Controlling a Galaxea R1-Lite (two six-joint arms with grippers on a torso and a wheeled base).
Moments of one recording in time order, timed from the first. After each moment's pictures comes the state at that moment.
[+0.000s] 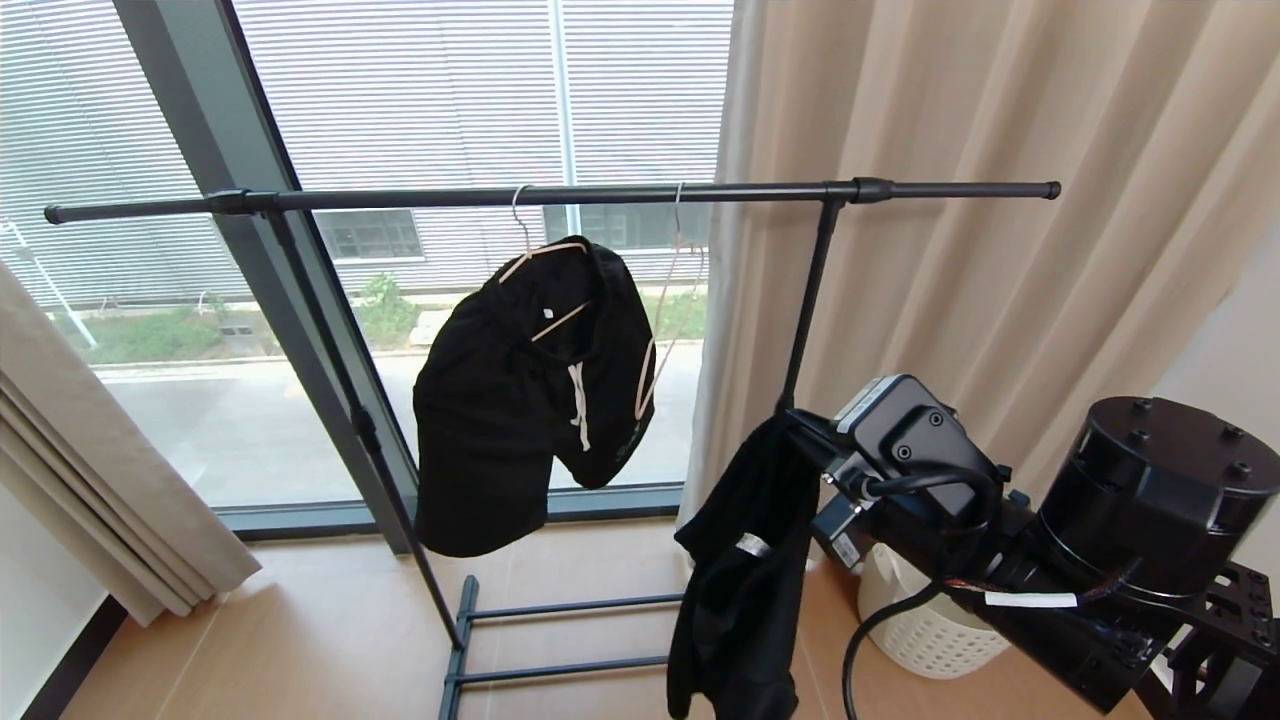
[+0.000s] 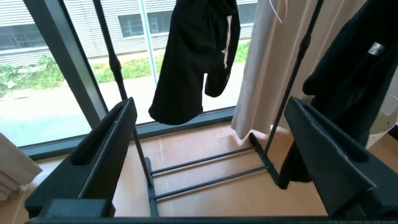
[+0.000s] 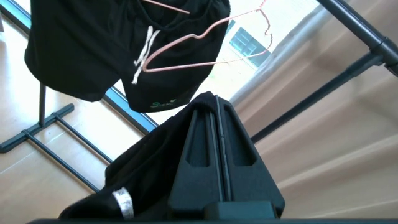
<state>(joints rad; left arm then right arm) 0.00 0.00 0.00 -0.03 -0.18 0.04 0.76 1.68 -0.52 -1.09 -0.28 -0.51</state>
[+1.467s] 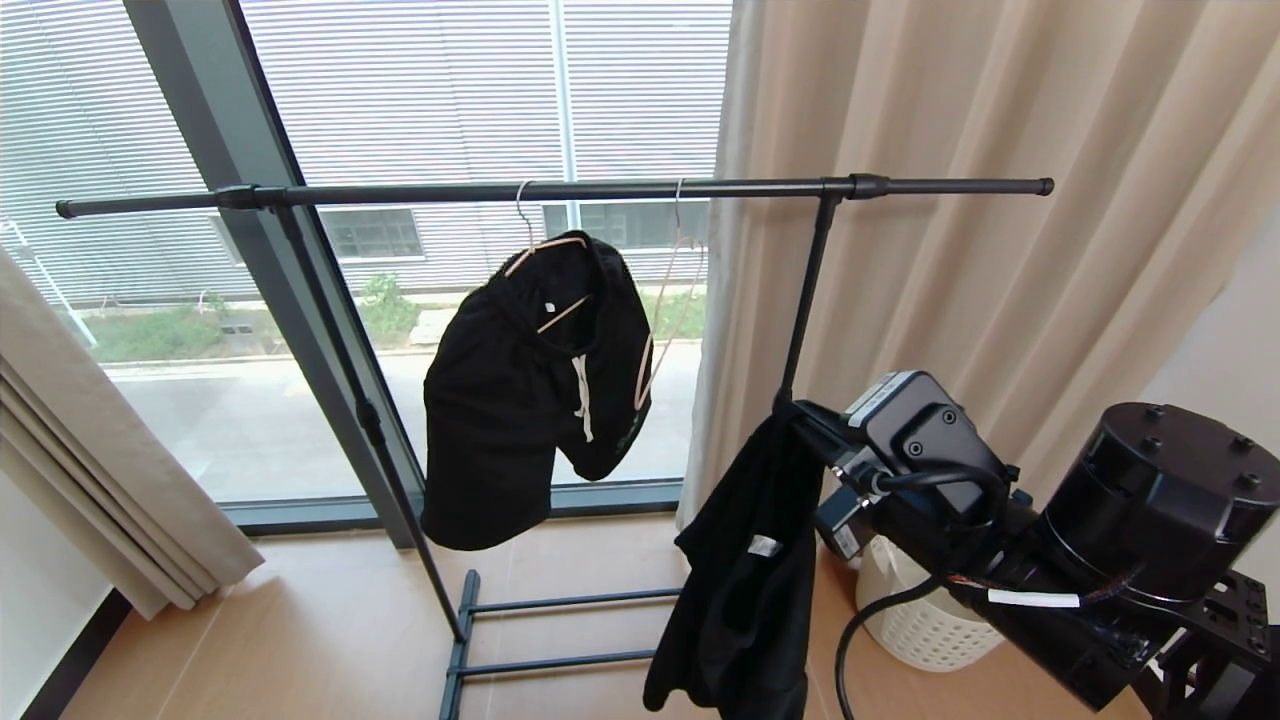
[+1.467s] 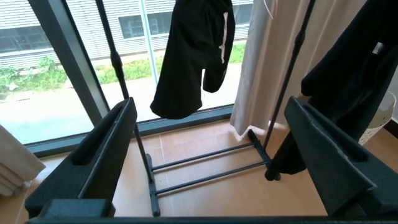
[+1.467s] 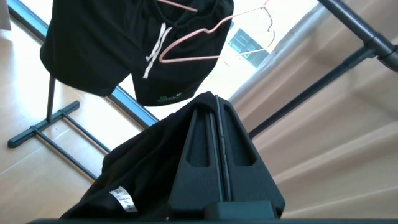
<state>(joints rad) 0.00 0.00 0.00 -0.03 -0.18 0.08 0.75 1.70 -0.49 -1.21 -0.28 -0.51</state>
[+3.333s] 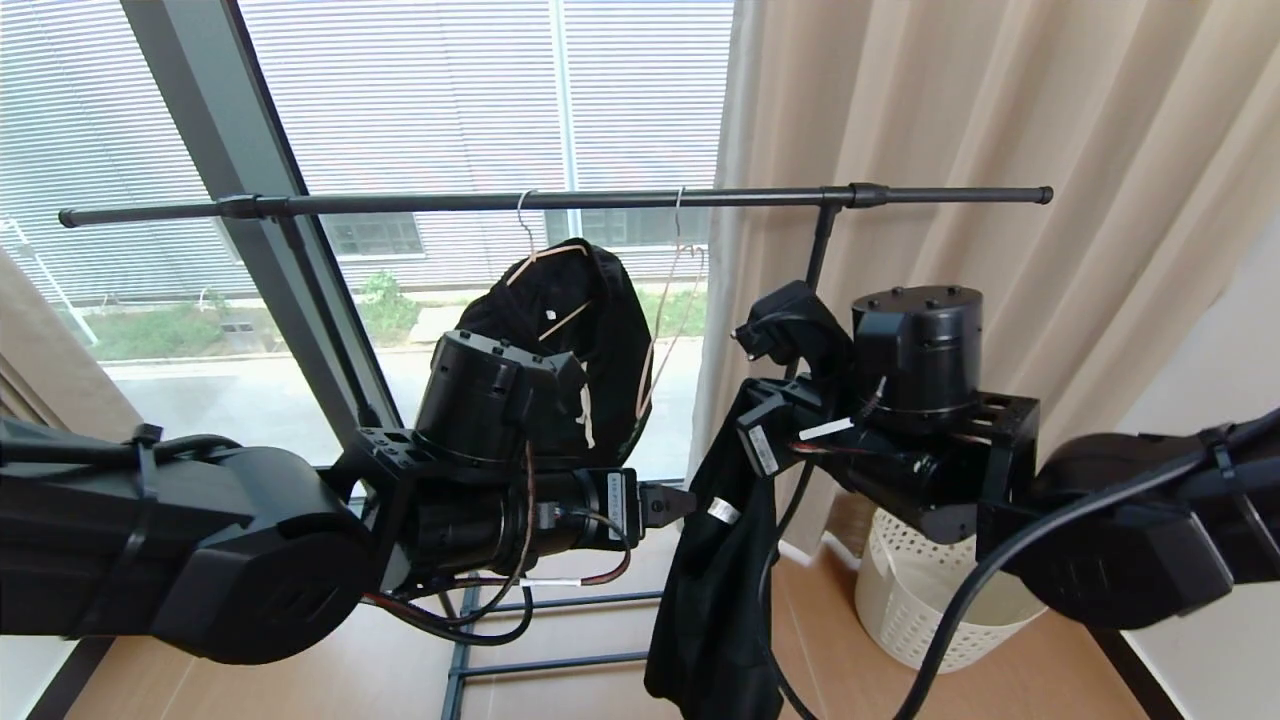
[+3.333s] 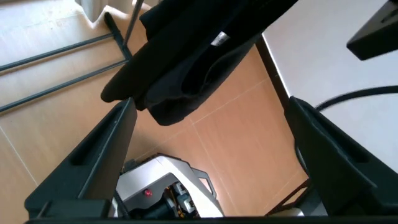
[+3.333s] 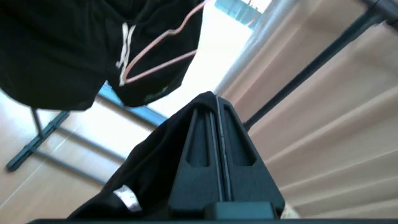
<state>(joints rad) -0.69 1.81 -0.95 -0.28 -0.06 -0.46 0.69 1.86 -1.04 -0.48 -0.39 -0.14</state>
